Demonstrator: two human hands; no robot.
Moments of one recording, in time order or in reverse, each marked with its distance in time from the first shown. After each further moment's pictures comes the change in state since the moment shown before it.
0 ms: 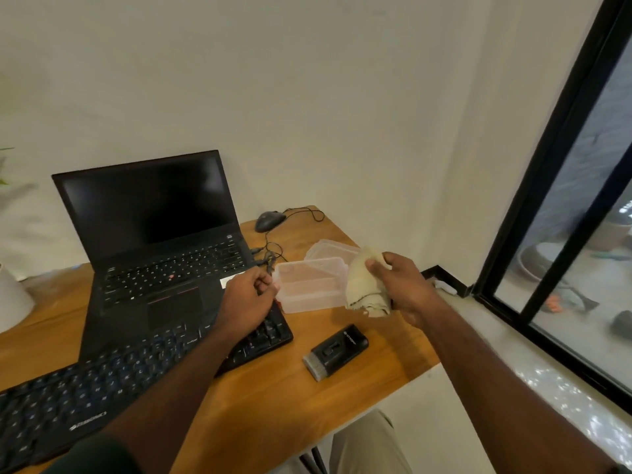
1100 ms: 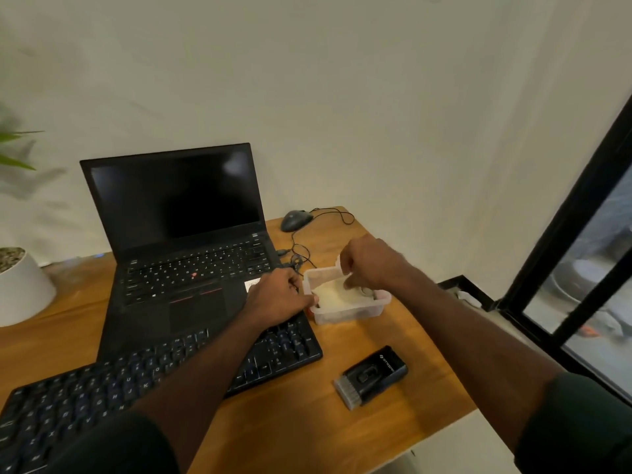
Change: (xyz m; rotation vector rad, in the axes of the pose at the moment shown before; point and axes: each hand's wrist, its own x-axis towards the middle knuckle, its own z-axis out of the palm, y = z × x) left_hand 0.050 -0.018 0.000 0.116 -0.248 -0.117; right_hand 0.085 -0.051 0.091 -1.331 -0.252 -0.494
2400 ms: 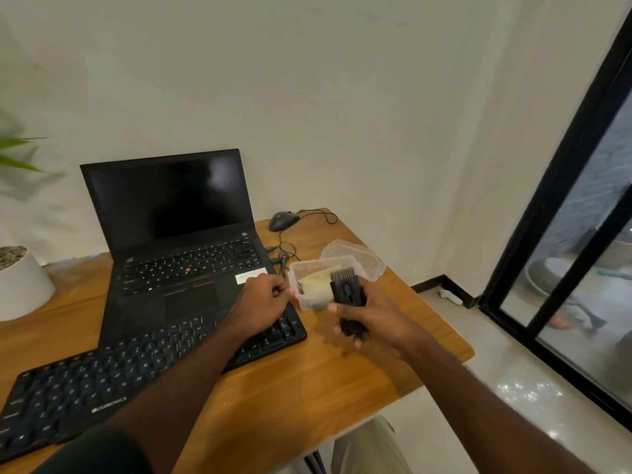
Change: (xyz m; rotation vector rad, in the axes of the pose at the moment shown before) left_hand -0.059 0.010 -0.002 -0.039 0.070 0.139; right_hand -0.143 -0.020 0.037 1.395 -0.040 0.118
